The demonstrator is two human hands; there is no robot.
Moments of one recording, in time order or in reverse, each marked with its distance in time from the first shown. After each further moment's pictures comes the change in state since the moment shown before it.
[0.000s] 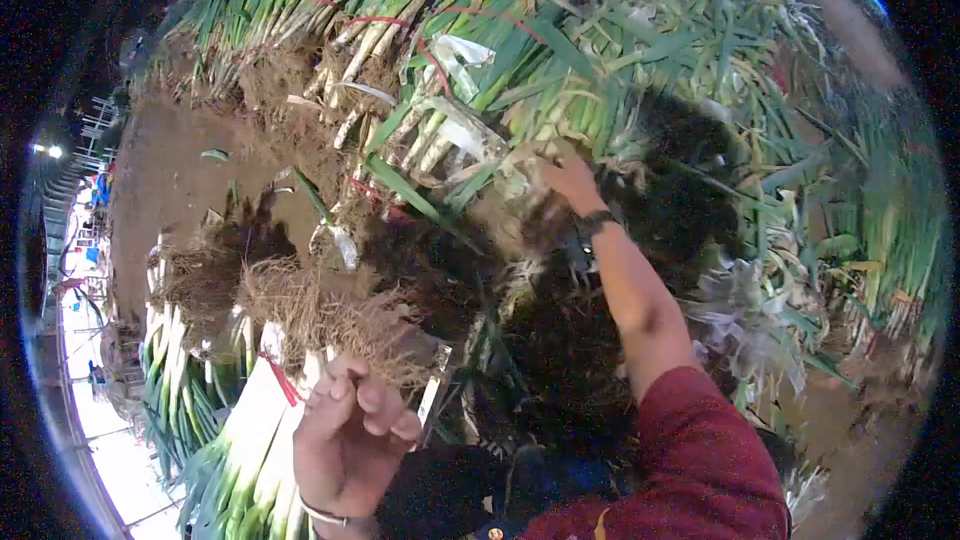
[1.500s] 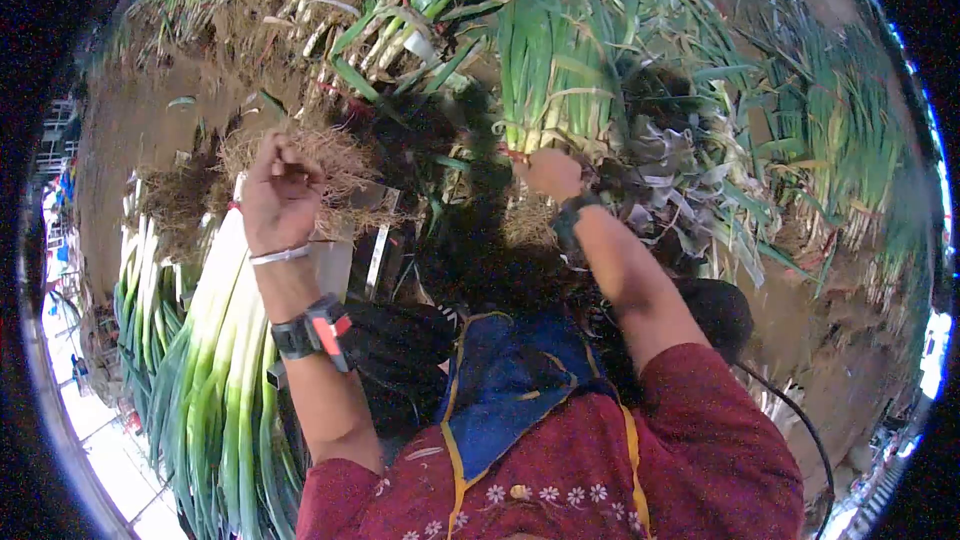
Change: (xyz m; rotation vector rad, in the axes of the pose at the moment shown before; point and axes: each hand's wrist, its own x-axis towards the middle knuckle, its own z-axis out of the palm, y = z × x) left_hand 0.026 -0.002 -0.089 -0.123 -0.010 0.315; right_hand -0.268 -0.005 -0.073 -0.899 -0.286 0.003
